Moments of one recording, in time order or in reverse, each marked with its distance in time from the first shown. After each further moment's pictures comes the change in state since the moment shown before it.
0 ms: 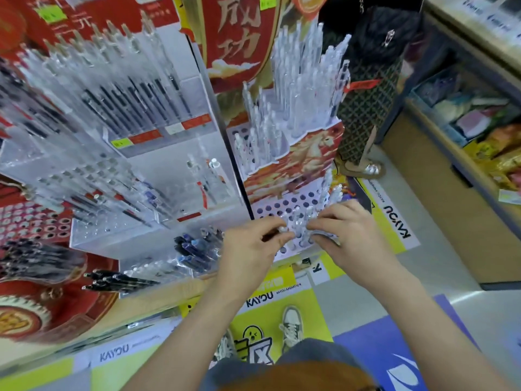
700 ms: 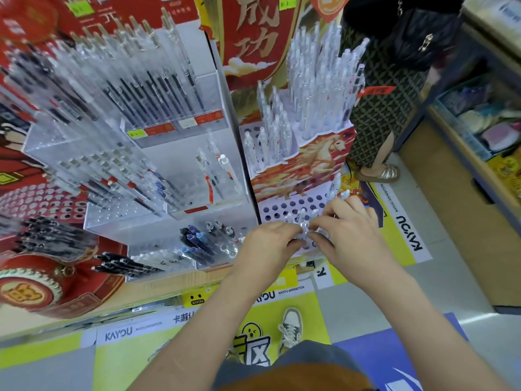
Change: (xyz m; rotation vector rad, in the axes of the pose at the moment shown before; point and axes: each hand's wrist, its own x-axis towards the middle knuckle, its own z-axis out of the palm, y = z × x) left_hand 0.009 -0.004 0.023 0.523 -0.114 0.213; right_hand 0.012 -0.011 -0.002 -0.175 -0.009 0.021
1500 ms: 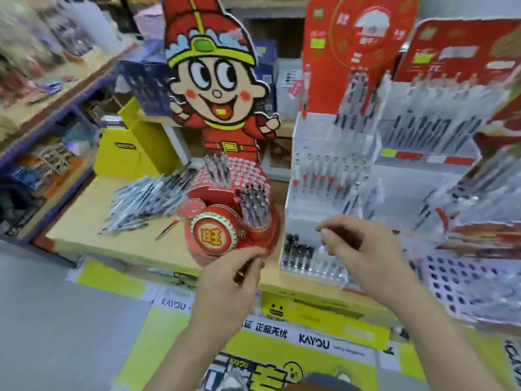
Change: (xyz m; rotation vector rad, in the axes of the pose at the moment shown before) left_hand -0.255 -0.141 -0.197 -0.299 0.624 -0.511; right_hand 0.054 -0.296 0.011 0.744 -0.232 -0.166
